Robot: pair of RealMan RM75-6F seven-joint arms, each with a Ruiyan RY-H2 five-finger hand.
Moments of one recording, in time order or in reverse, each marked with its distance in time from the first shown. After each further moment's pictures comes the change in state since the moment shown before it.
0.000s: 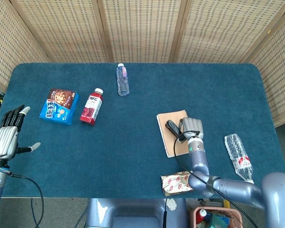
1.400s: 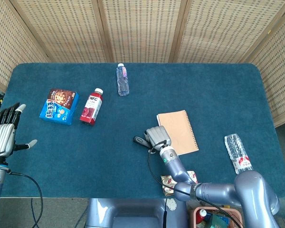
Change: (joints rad) left arm -0.022 -0.023 0.001 0.037 -0.056 0.012 0.040; right arm 0.084 -0.160 -0.104 0.087 -0.348 -0.145 0.054
